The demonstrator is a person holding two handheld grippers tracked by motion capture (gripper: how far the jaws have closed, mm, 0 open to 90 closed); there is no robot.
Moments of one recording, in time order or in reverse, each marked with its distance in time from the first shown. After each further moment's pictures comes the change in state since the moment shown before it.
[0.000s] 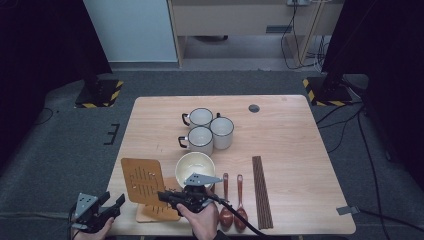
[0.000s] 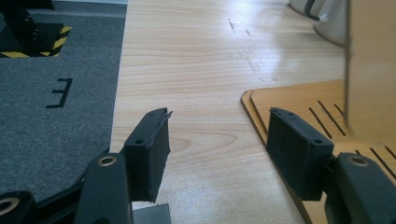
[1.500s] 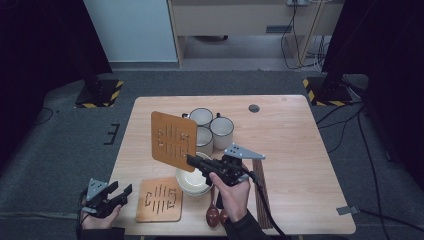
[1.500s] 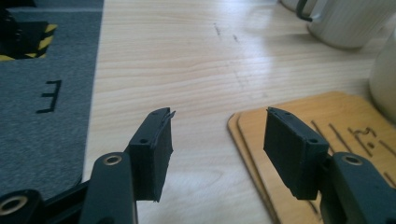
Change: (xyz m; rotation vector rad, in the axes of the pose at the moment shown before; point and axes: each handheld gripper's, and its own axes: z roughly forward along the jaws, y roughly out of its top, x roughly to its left) left arm -0.011 0.032 0.029 0.057 -0.030 0.047; right arm -0.013 0.079 -0.083 -0.241 -0.060 -0.031
